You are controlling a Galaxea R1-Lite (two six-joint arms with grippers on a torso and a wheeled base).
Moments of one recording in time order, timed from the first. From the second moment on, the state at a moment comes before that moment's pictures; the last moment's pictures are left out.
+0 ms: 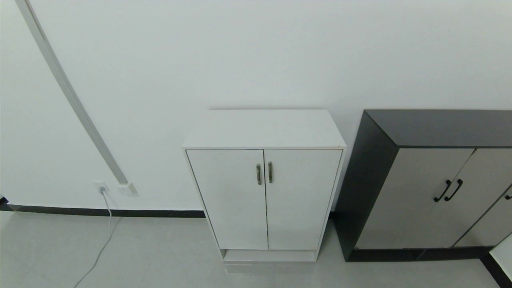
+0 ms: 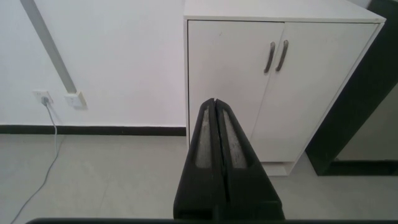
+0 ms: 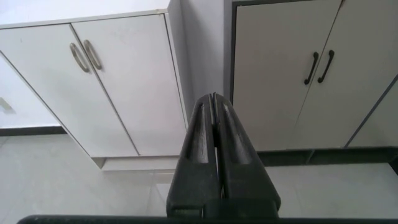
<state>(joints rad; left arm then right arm) 0.00 0.00 0.00 0.00 0.02 -0.01 0.00 0.00 0.00 -0.01 0.03 0.05</state>
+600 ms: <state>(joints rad) 0.00 0.00 0.00 0.00 0.02 -0.01 0.00 0.00 0.00 -0.01 0.03 0.05</state>
